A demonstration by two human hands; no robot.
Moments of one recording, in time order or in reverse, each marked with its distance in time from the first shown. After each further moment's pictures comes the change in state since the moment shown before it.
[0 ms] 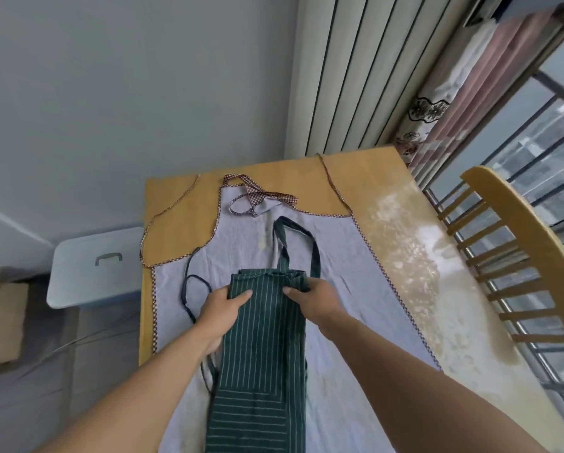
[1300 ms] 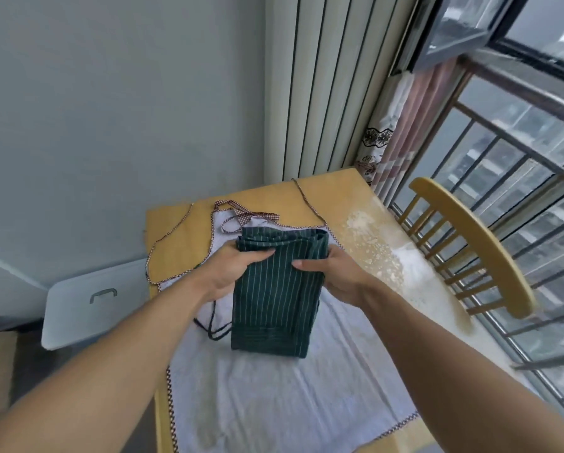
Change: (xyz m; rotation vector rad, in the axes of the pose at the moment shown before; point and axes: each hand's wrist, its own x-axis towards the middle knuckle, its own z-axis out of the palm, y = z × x) left_hand -0.100 0.130 -0.020 -0.041 -0.451 0.272; right_hand -0.120 -0.076 -0.072 0.442 -0.268 -0.256
